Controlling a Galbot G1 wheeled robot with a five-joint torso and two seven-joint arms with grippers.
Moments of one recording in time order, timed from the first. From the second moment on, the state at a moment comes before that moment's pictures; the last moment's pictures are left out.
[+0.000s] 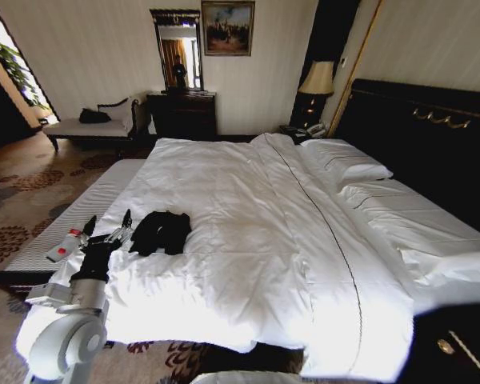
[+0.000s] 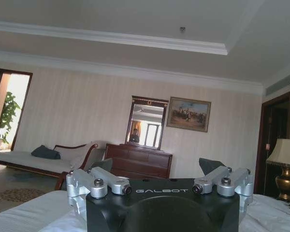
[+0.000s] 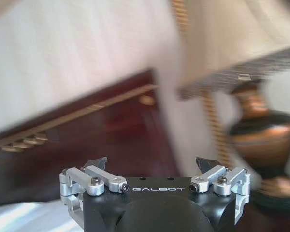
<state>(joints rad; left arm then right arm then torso) 1.60 -1.28 -0.88 -2.39 -0.59 0.08 -0.11 -1.93 1.50 1.27 2.40 0.75 0.17 0.75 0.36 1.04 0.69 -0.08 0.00</state>
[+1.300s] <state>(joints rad) 1.83 -1.32 -0.84 -2.49 -0.53 0.04 0.10 -1.84 1.36 0.82 2.28 0.33 0.37 0.08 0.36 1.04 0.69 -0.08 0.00</state>
